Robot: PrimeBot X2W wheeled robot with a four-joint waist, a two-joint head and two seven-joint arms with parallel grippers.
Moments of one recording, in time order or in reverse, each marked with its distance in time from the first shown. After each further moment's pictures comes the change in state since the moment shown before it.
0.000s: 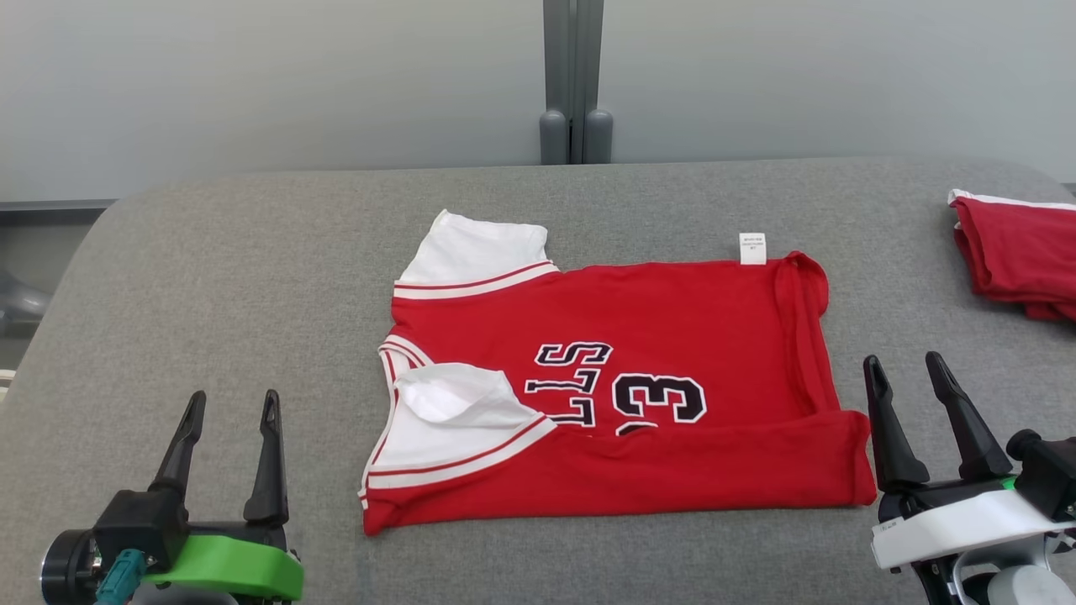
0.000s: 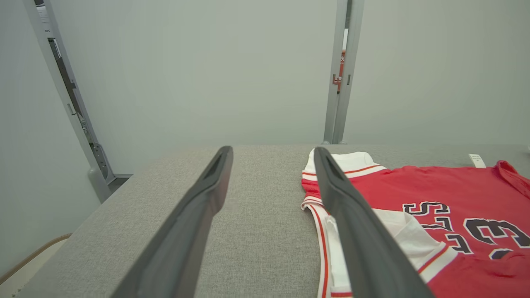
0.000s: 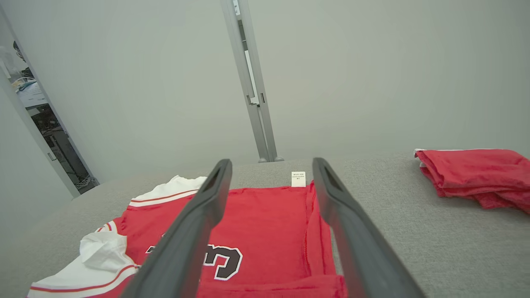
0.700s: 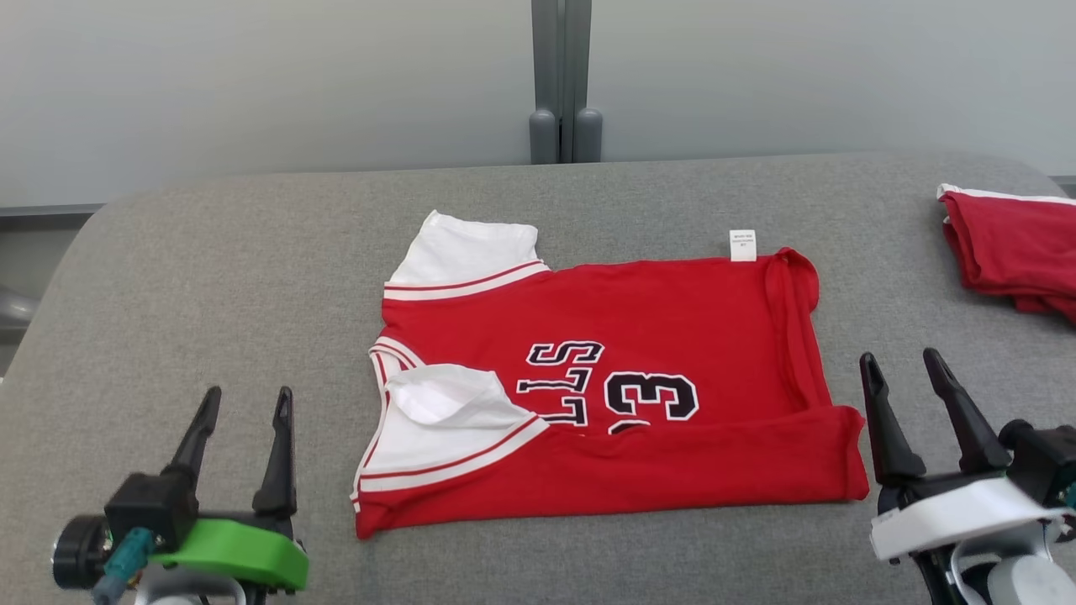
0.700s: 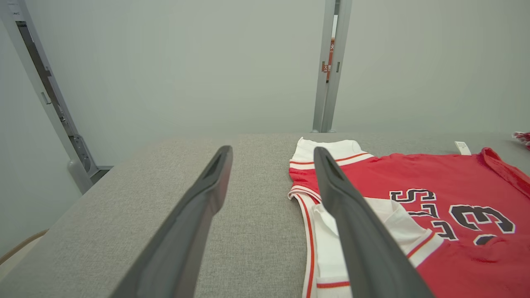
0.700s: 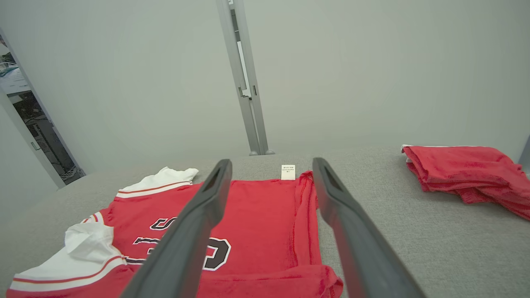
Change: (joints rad) left arm -0.022 0.004 -0.026 0.040 -0.023 -0.011 0.022; right arm -0.001 0.015 -0.020 -0.002 -0.051 0.000 0.041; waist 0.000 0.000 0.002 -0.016
